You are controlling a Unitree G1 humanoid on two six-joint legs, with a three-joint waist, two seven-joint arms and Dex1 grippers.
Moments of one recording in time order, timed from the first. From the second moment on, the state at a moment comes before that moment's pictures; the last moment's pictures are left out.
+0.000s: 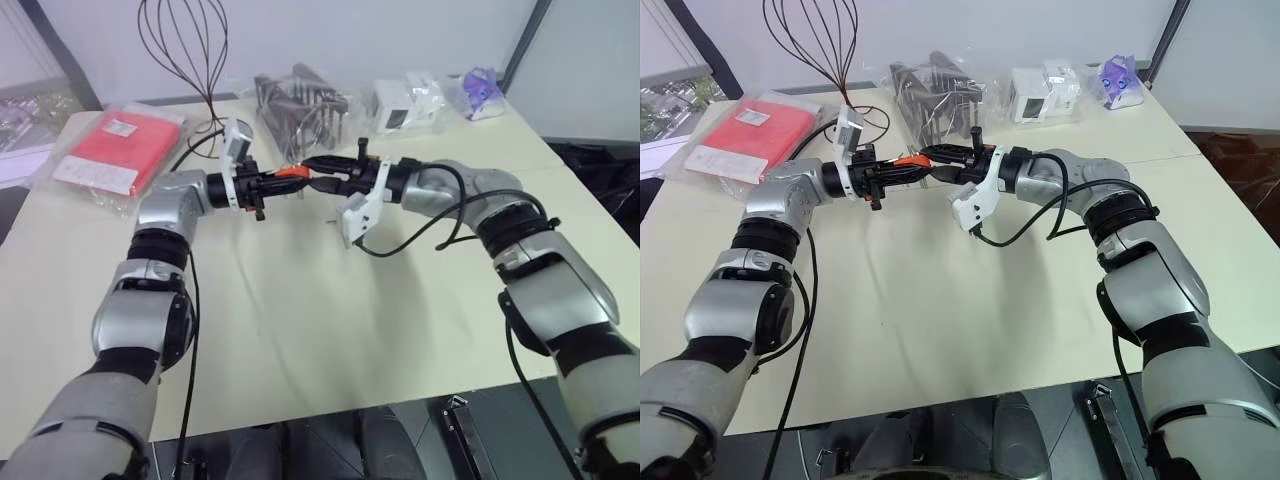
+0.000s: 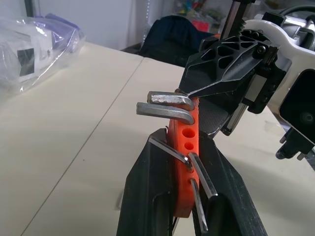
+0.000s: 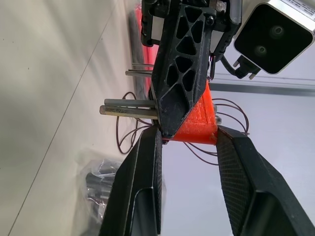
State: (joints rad) left arm -1.11 0.41 0.04 0.93 -0.33 0.21 -1.37; right arm -1.26 -0.52 0.54 0.94 -0.83 -1.03 0.03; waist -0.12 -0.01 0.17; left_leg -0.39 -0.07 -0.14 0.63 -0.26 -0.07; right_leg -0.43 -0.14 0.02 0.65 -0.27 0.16
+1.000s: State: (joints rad) left arm -0.47 0.50 0.07 0.01 -0.35 0.35 -1.00; right arm -0.86 -0.36 0.20 0.43 -0.01 0.69 0.71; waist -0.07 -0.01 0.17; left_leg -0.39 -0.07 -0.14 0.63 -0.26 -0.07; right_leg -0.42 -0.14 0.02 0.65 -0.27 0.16
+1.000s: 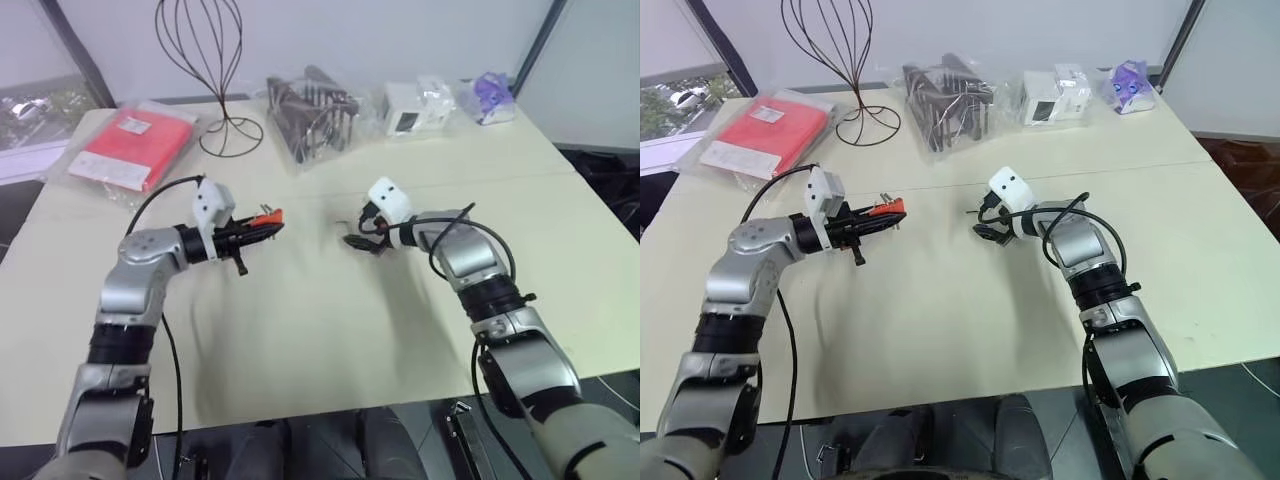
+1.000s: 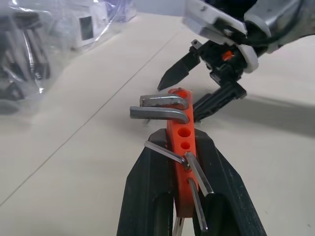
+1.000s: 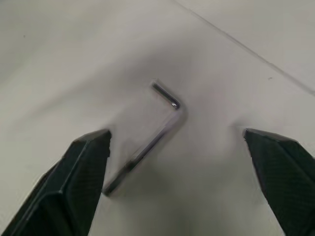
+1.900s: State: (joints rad) left arm -0.41 0.49 0.05 -0.06 -0.39 0.38 -0.88; right arm -0.89 -0.31 0.20 0.49 -0.01 0.68 0.62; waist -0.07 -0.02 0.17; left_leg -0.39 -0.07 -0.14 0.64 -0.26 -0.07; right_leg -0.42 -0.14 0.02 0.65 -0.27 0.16
